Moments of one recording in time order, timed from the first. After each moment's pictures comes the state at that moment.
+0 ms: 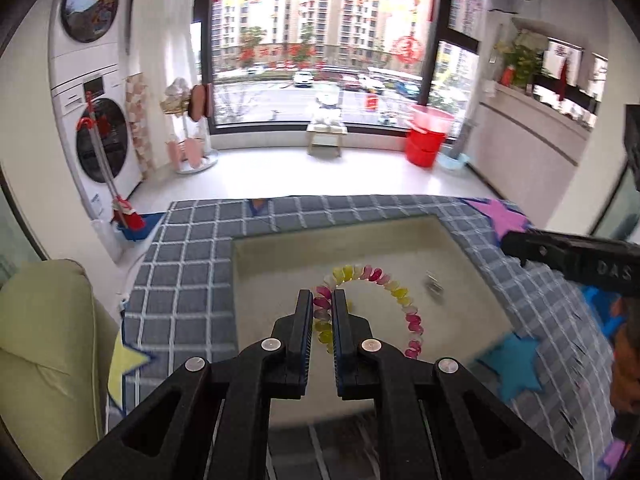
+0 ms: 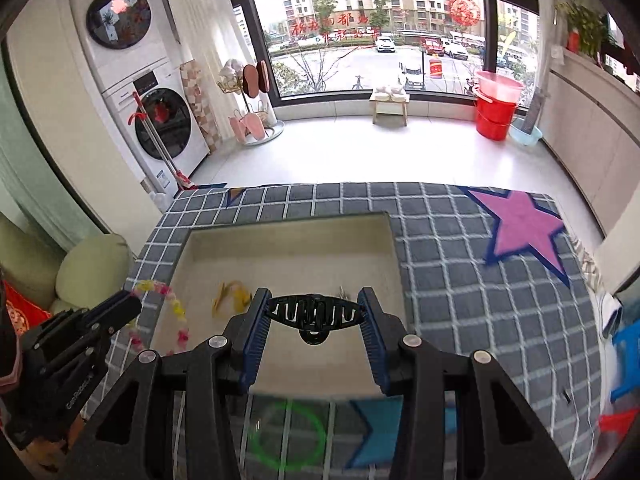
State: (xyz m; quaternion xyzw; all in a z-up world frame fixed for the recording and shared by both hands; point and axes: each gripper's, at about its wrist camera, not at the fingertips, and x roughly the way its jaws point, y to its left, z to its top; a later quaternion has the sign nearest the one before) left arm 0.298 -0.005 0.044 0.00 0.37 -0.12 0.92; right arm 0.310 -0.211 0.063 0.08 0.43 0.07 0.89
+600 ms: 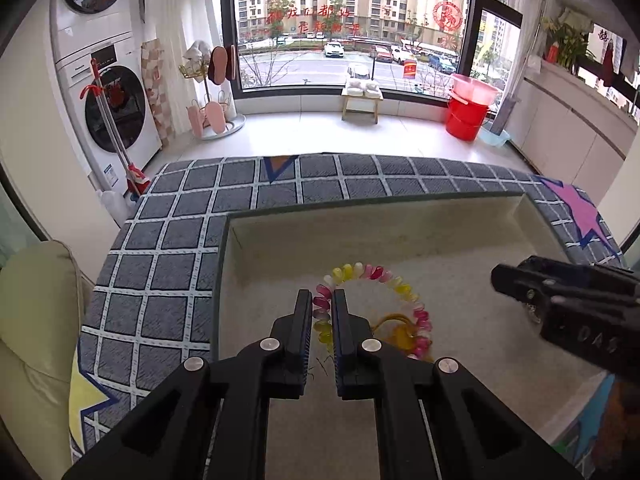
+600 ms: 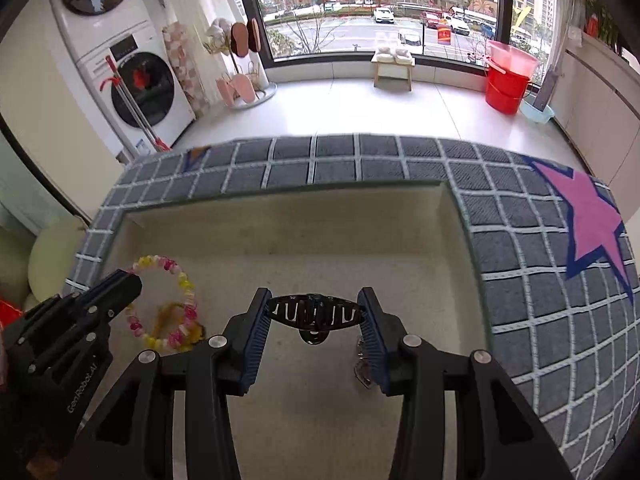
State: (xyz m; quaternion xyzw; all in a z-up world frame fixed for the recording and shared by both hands) left arm 0.383 -0.016 -0.035 0.02 0.42 -0.07 0.90; right arm 0.396 -0.182 -0.042 0.06 0.49 0.06 0.87
